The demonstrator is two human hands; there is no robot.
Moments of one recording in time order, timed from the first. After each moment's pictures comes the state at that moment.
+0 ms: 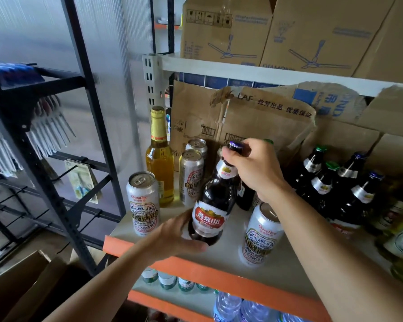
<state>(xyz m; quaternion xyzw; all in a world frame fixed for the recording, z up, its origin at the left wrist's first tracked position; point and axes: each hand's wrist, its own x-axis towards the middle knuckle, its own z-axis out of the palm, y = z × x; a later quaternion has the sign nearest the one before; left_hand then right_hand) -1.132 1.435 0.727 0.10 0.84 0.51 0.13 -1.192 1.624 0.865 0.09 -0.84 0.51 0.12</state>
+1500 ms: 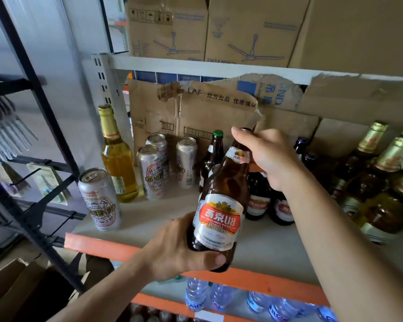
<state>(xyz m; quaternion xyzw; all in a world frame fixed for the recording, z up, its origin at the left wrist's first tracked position) -1.065 1.556 0.807 0.19 0.79 0.57 0.11 -1.158 1.741 0.903 0.03 -0.75 0.66 0.05</state>
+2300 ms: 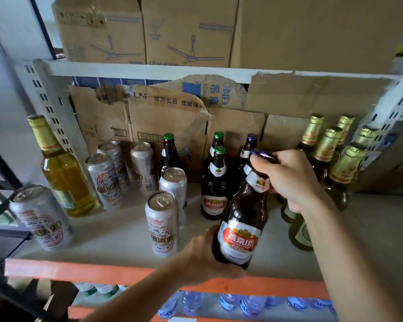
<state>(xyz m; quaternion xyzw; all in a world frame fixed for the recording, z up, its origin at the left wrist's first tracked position) -1.097 1.688 0.753 0.20 0.85 0.47 0.15 -1.132 1.875 0.875 -0.04 -0.81 0.57 0.14</state>
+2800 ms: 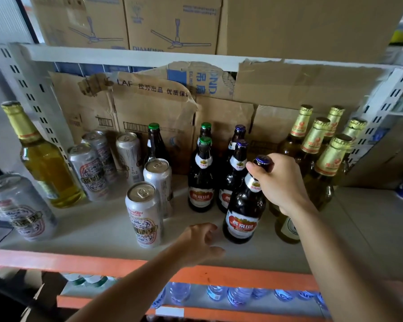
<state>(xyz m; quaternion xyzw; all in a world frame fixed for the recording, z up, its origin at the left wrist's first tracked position) -1.135 1.721 0.693 0.14 0.90 0.38 0.15 -1.142 1.913 0.837 -0.03 -0.88 0.43 0.20</state>
